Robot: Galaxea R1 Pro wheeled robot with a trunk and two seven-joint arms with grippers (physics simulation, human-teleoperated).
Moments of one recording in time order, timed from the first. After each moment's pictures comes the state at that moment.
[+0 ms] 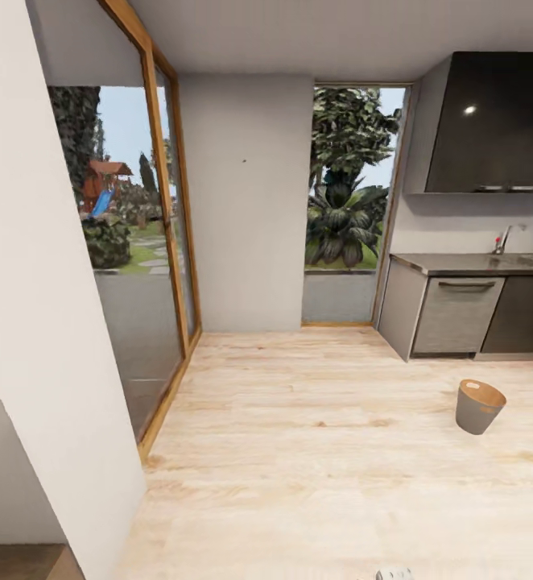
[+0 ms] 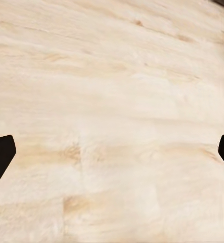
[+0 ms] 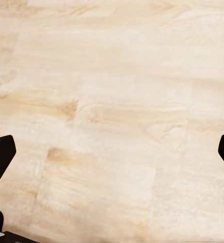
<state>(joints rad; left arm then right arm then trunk) 0.01 0.09 0.43 -0.78 0.00 0.05 -0.78 -0.15 -0.07 0.00 -0.63 0.00 0.14 0.38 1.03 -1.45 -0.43</state>
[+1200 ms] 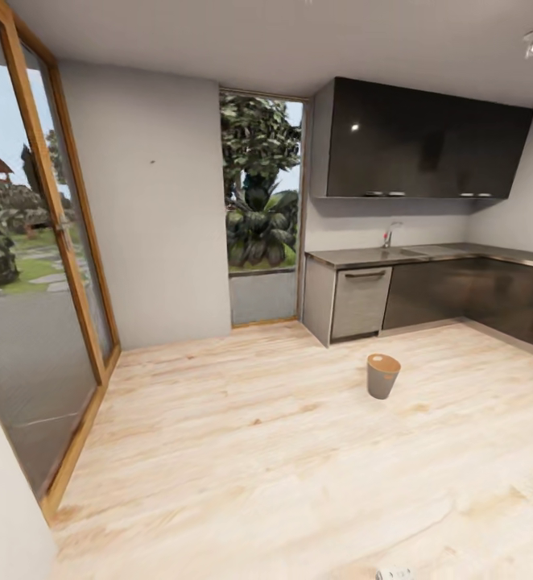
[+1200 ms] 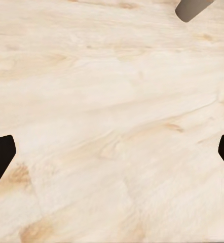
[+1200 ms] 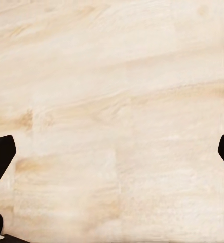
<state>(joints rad) 0.01 0.09 0.43 -0.78 0.00 0.05 -0.78 -0.15 -0.07 0.00 -0.63 0.00 0.14 0.38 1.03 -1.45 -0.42</state>
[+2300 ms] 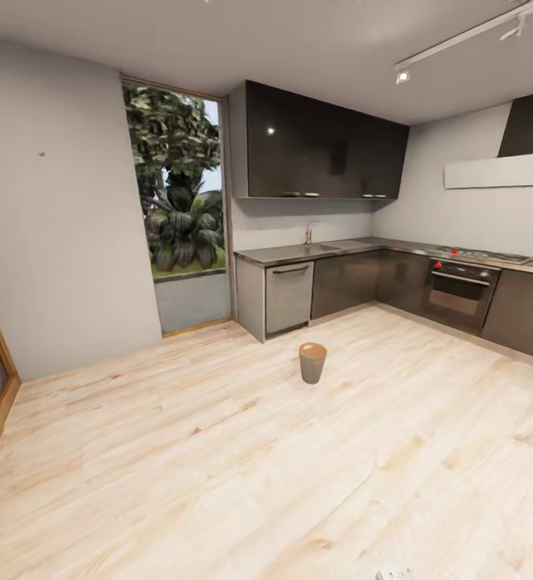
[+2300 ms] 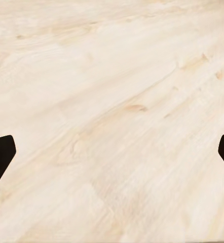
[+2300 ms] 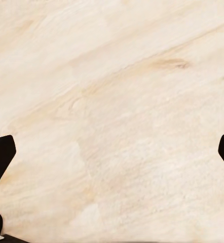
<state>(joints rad) 0.01 0.09 0.43 -0.78 0.00 0.05 -0.78 -0.15 -0.07 0.00 -0.63 0.00 0.14 0.38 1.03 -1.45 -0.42</state>
